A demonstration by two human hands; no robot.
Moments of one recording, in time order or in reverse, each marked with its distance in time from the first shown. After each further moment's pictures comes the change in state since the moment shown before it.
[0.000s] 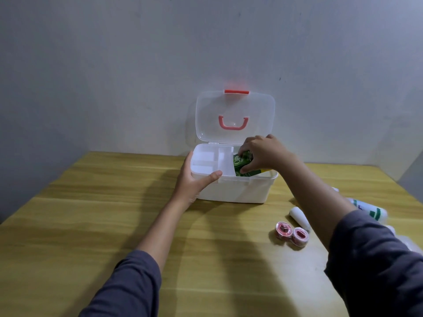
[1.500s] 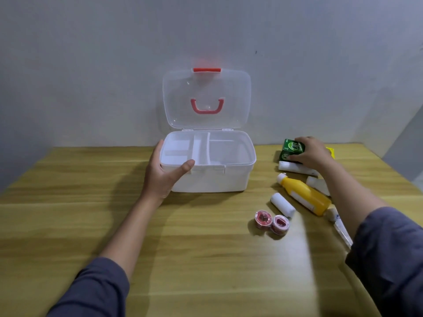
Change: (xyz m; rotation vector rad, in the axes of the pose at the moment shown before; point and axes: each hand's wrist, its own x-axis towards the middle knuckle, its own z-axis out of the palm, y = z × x) left_hand 0.004 -0.005 0.005 0.127 0.104 0.020; right_hand -0.071 0.143 0.093 0.551 0.102 0.699
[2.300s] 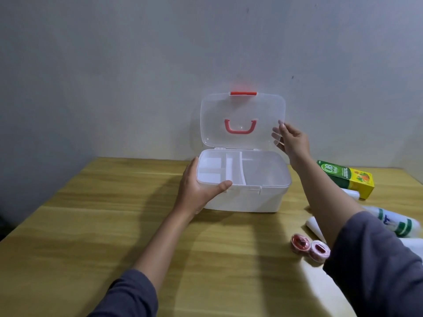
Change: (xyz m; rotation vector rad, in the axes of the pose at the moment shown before) left_hand -0.006 0.009 -0.009 0.205 -0.025 0.005; right_hand 0.013 -0.142 0.028 1.228 0.057 -0.002
